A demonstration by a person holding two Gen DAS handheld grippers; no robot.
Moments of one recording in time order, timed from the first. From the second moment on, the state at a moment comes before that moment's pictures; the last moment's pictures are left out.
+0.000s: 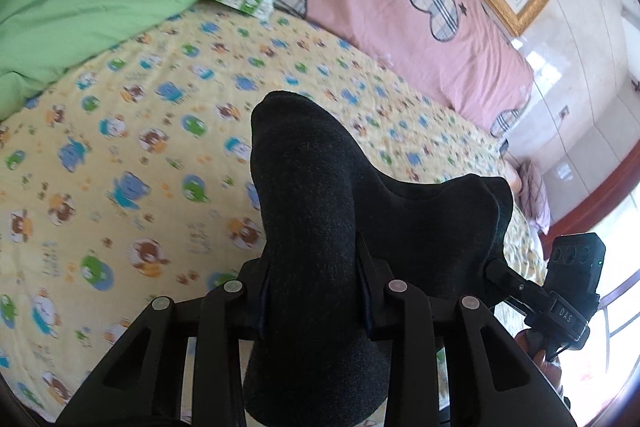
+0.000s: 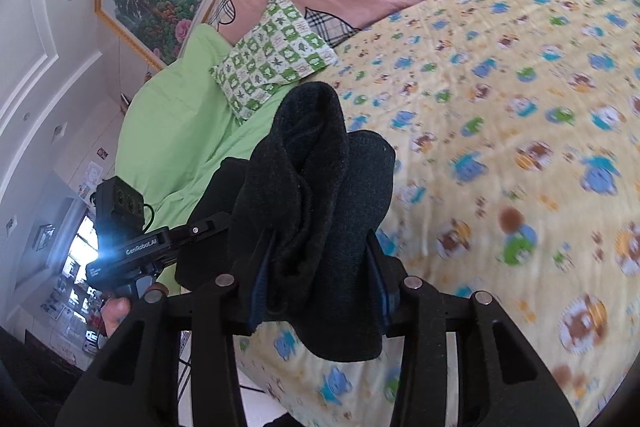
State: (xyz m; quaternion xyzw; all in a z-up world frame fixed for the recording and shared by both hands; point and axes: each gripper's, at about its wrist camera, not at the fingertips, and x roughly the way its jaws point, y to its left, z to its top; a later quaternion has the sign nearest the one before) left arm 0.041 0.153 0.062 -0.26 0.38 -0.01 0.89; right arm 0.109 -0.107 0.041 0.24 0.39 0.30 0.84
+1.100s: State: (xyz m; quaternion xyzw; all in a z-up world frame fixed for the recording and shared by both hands) left arm 0.082 0.294 0.033 -0.29 0.35 0.14 0.88; right arm 0.276 0.048 0.010 0.16 0.43 0.37 0.81
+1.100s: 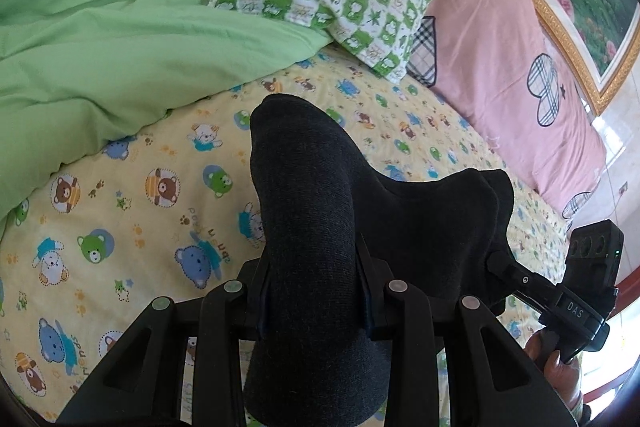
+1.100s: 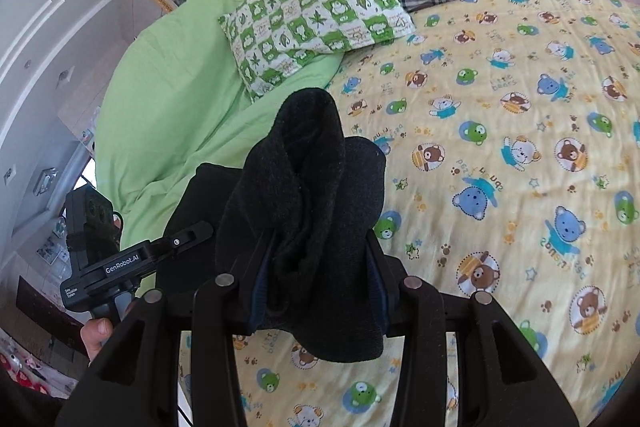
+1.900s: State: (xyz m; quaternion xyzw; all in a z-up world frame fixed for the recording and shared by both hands) left arm 0.069 0.284 0.012 -0.24 0.39 0.17 0.87; right arm 0.287 0.018 -0.029 0.14 0.49 0.30 0.81
